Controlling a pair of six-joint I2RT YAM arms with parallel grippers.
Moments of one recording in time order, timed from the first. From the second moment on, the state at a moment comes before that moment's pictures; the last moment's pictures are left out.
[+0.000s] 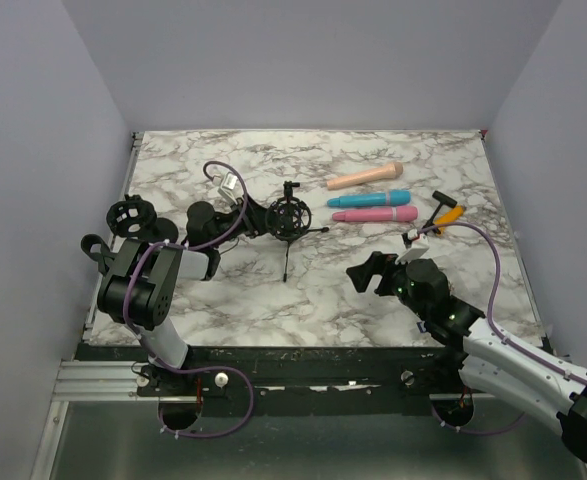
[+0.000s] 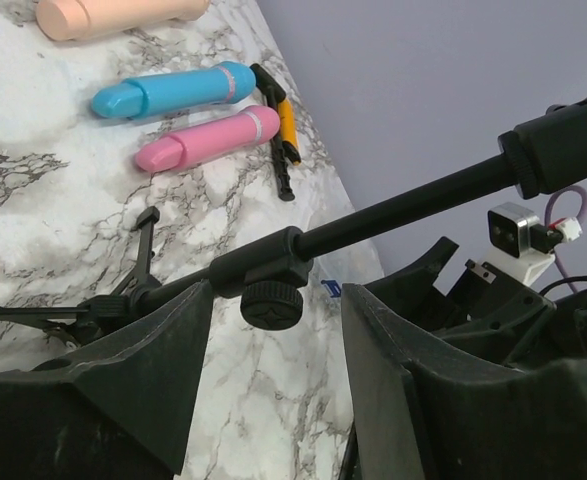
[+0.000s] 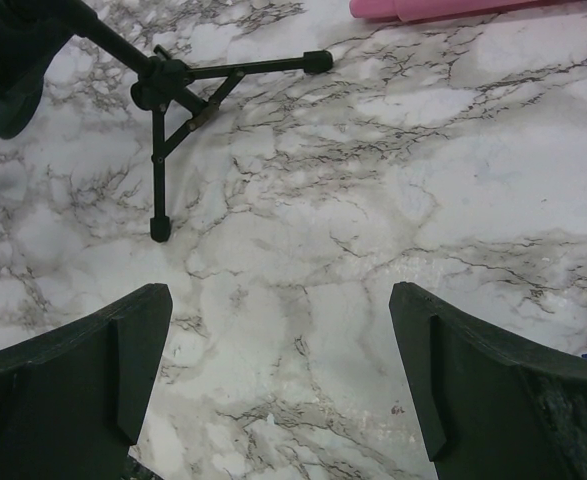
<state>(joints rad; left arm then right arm) -0.24 1.69 0.59 1.11 0.77 -0.99 0.71 0.75 0.30 0.08 0.20 0.58</state>
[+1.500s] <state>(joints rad) -0.29 1.75 0.42 1.40 0.51 -1.81 0.71 0.77 0.30 0.09 0.19 0.57</state>
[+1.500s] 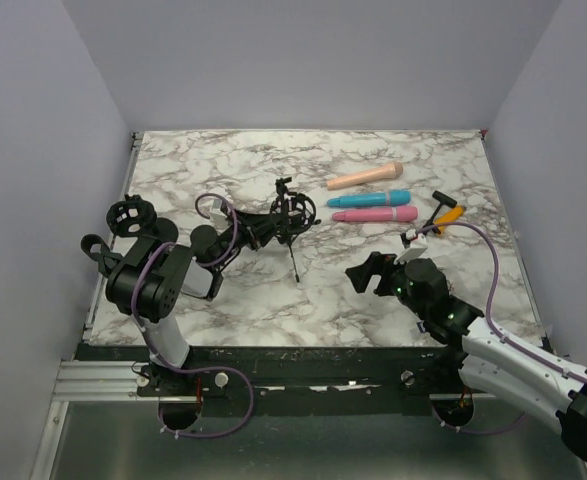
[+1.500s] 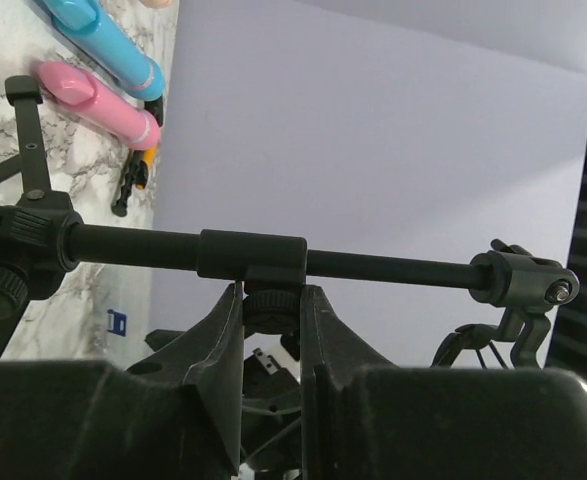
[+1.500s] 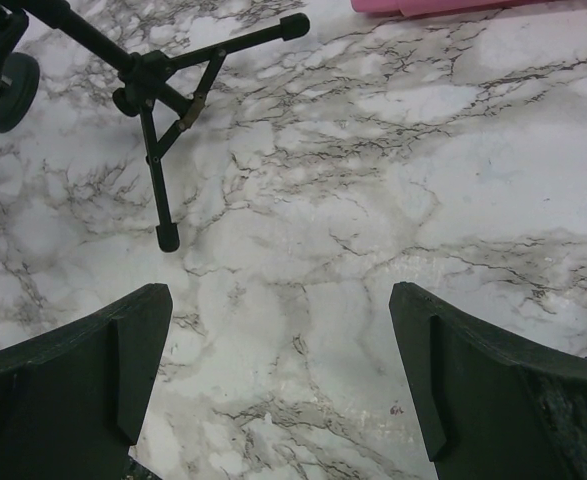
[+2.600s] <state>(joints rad) -0.37 1.22 0.50 0.45 0.32 -0.85 0.71 0.78 0.30 0.10 0.19 0.57</state>
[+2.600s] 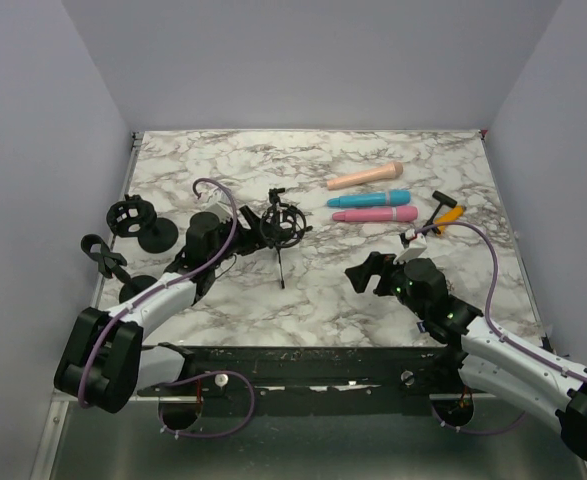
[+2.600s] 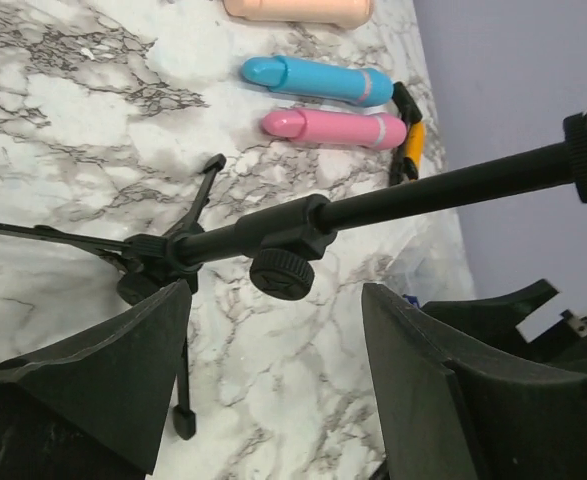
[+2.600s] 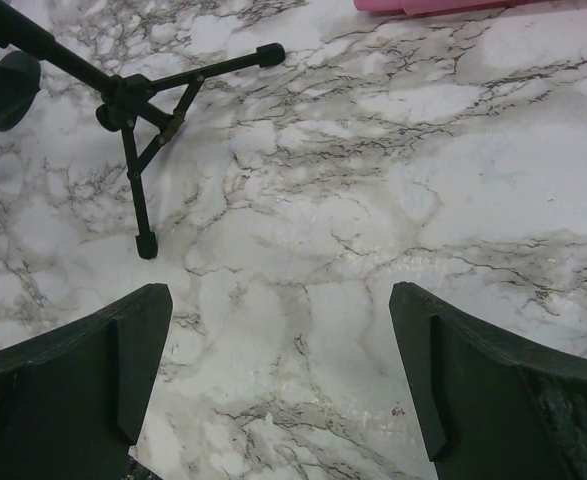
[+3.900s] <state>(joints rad) -0.33 1.46 0.44 0.97 0.52 -1.25 0.71 0.79 0.30 0.10 0.17 0.57</state>
